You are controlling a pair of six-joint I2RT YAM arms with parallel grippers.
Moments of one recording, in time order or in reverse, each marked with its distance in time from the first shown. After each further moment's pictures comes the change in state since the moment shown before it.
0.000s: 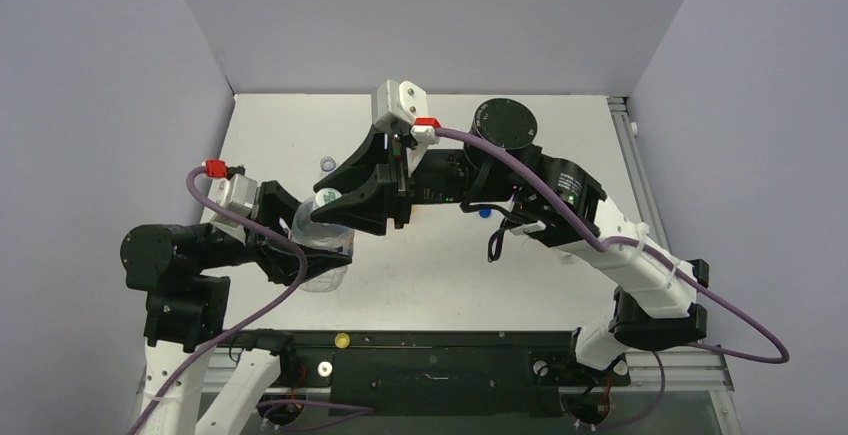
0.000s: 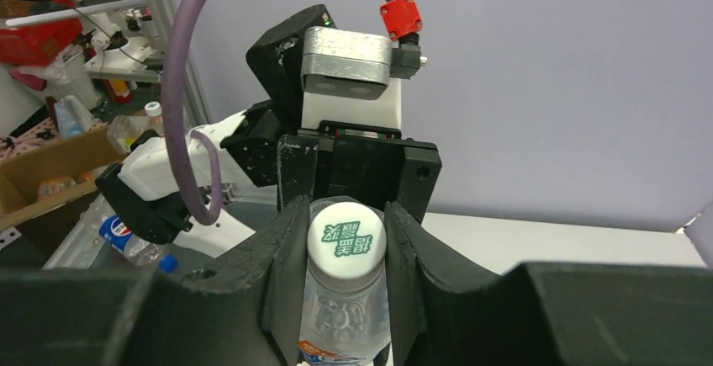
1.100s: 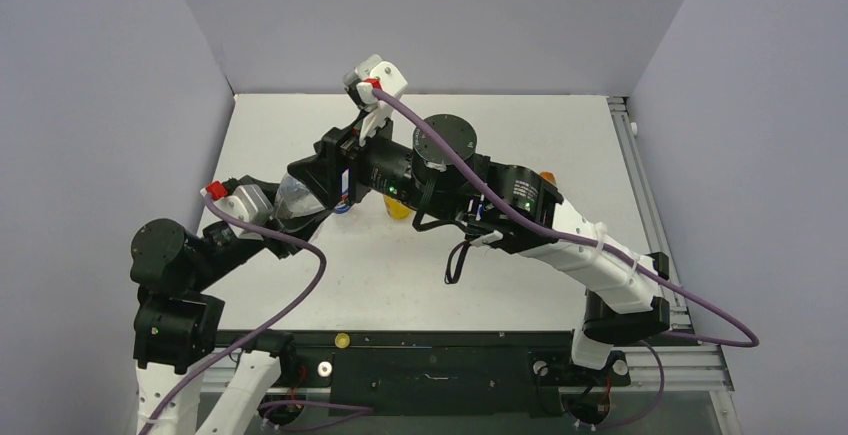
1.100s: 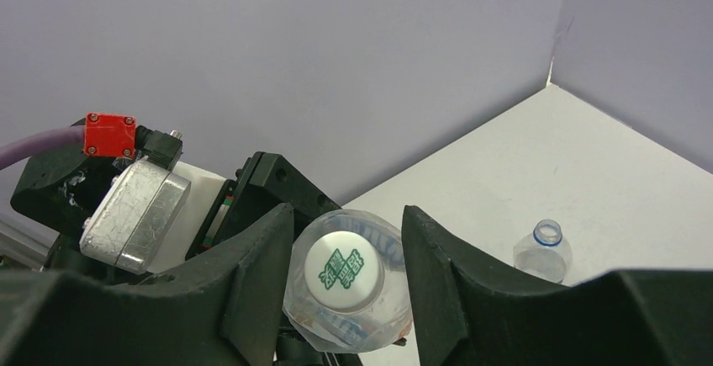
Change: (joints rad) left arm 0.013 -0.058 0.024 -0.435 -0.491 0.682; right arm 0.090 0.159 0.174 -0.097 0.657 0.211
